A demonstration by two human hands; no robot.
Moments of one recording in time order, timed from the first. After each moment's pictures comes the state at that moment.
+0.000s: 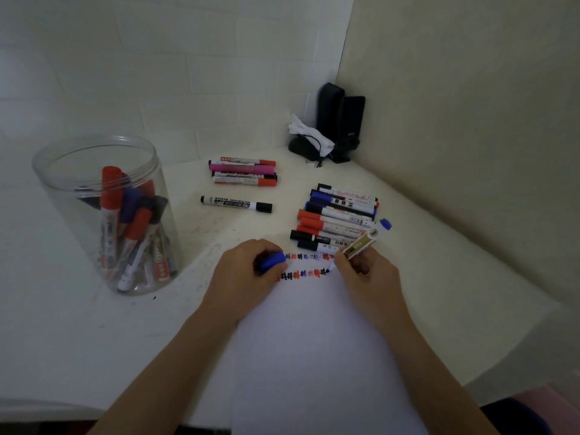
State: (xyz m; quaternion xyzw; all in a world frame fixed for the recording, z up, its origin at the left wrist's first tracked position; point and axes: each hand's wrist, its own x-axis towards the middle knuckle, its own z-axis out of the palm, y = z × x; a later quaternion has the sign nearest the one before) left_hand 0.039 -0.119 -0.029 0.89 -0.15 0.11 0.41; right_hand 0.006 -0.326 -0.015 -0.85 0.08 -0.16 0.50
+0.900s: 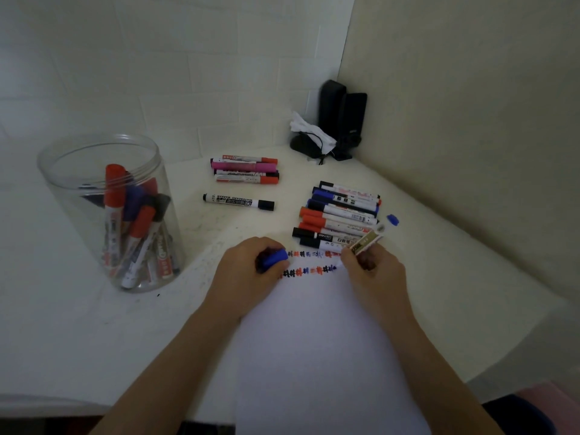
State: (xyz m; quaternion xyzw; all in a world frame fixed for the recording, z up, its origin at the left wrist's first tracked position) left_hand 0.039 -0.119 -0.028 0.90 -0.15 0.11 0.40; right_hand 0.008 -0.327 -0.017 -0.84 0.10 -0.18 0.49
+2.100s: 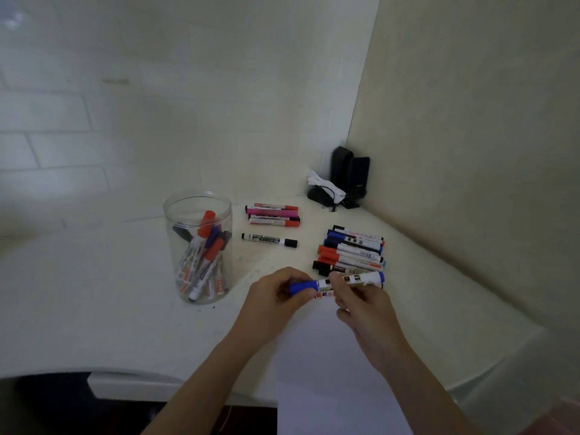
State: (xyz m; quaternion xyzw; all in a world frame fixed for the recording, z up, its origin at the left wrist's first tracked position) left_hand -0.031 -0.097 0.026 0.79 -0.19 0.07 0.57; right_hand -0.060 -0.263 0.042 -0.67 0.06 -0.05 0.74
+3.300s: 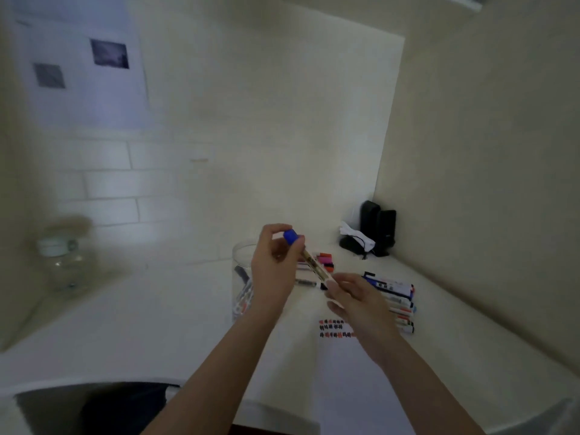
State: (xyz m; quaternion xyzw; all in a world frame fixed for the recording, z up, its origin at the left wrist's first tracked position) left_hand -0.047 -0.057 0.140 0.63 -0.07 0.30 0.71; right_hand -0.063 -0.202 0.105 -0.66 -0.02 -0.06 0.74
